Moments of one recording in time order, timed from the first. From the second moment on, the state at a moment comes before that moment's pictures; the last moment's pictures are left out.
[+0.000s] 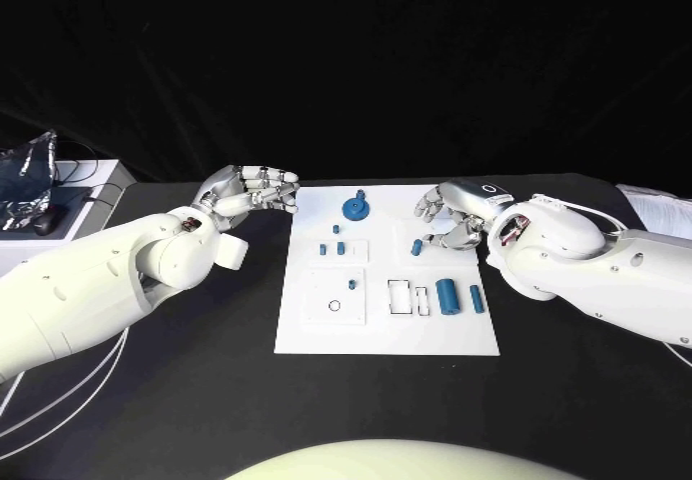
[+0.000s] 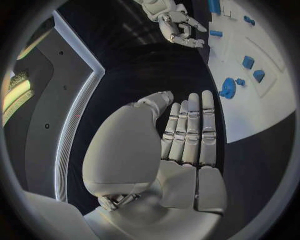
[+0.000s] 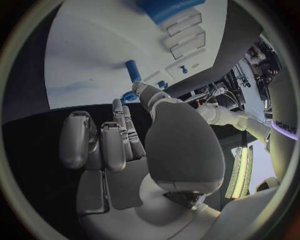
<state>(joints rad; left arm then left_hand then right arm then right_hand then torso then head) 0.99 -0.87 0.25 1.36 -0.27 -0.08 0.32 1.47 -0.21 0.44 0.13 0.28 0.94 0.19 0.22 0.28 1.04 0.14 0.23 0.07 1.00 0.08 0.55 0.32 0.18 0.96 0.17 0.47 0.41 1.25 -0.83 -0.10 1.53 -1.59 -0.34 -0.20 1.35 -0.27 0.41 0.09 0.22 0.91 0.13 0.18 0.29 1.08 0.09 0.12 0.07 1.47 0.00 1.40 1.23 0.08 1.46 0.10 1.20 1.31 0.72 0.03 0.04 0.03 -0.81</state>
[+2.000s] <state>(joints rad) 0.98 -0.87 0.25 1.36 -0.27 -0.08 0.31 1.47 -0.21 0.44 0.13 0.28 0.94 0.19 0.22 0.28 1.04 0.14 0.23 0.07 1.00 0.08 0.55 0.33 0.18 0.96 0.17 0.47 0.42 1.24 -0.77 -0.11 1.52 -1.71 -0.26 -0.20 1.46 -0.25 0.67 0.02 0.15 1.10 0.12 0.26 0.33 1.23 0.09 0.12 0.07 1.46 -0.02 1.41 1.24 0.08 1.47 0.07 1.28 1.31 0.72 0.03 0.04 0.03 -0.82</state>
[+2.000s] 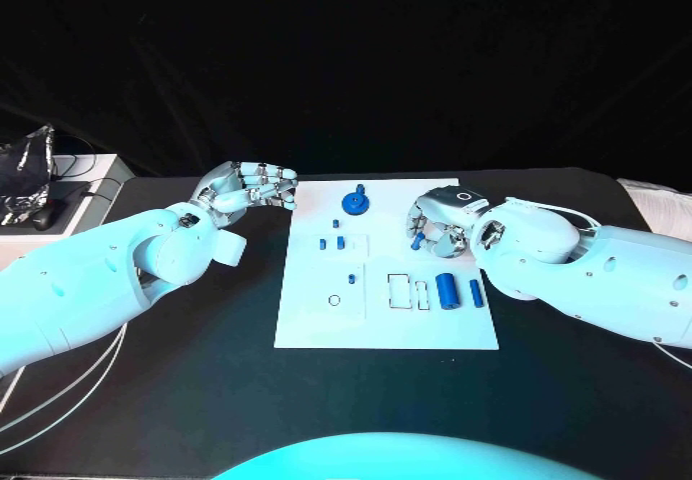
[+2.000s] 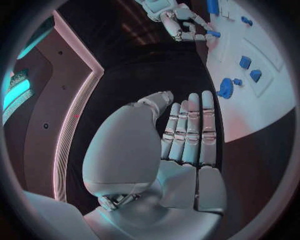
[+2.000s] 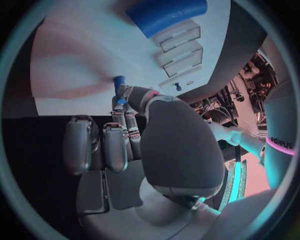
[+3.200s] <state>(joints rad) 0.98 -0.84 0.25 1.35 -0.27 -0.07 0.30 1.47 -0.20 0.44 0.13 0.28 0.94 0.19 0.22 0.27 1.04 0.14 0.23 0.07 1.00 0.08 0.54 0.33 0.18 0.95 0.17 0.47 0.42 1.23 -0.65 -0.13 1.74 -1.75 -0.31 -0.26 1.45 -0.24 0.68 0.01 0.14 1.11 0.12 0.26 0.33 1.23 0.09 0.12 0.07 1.46 -0.02 1.41 1.23 0.07 1.47 0.07 1.29 1.31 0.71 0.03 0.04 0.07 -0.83</state>
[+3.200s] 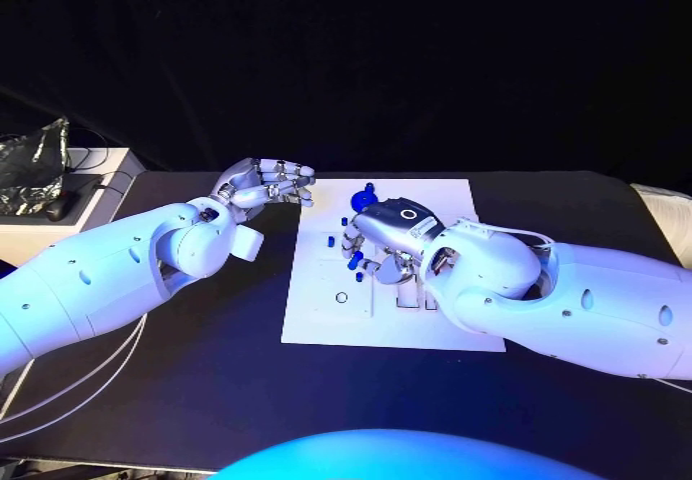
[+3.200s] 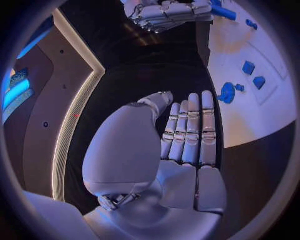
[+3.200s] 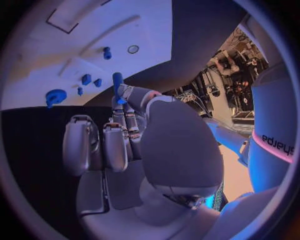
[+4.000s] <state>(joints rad) 0.98 -0.84 0.25 1.35 -0.27 -0.07 0.30 1.47 -0.20 0.44 0.13 0.28 0.94 0.19 0.22 0.27 1.04 0.14 0.23 0.07 1.00 0.08 0.54 0.33 0.18 0.95 0.17 0.47 0.42 1.18 -0.60 -0.15 1.70 -1.77 -0.29 -0.26 1.45 -0.24 0.68 0.01 0.14 1.11 0.12 0.26 0.33 1.23 0.09 0.12 0.07 1.47 -0.03 1.41 1.23 0.07 1.47 0.07 1.29 1.31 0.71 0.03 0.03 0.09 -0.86</state>
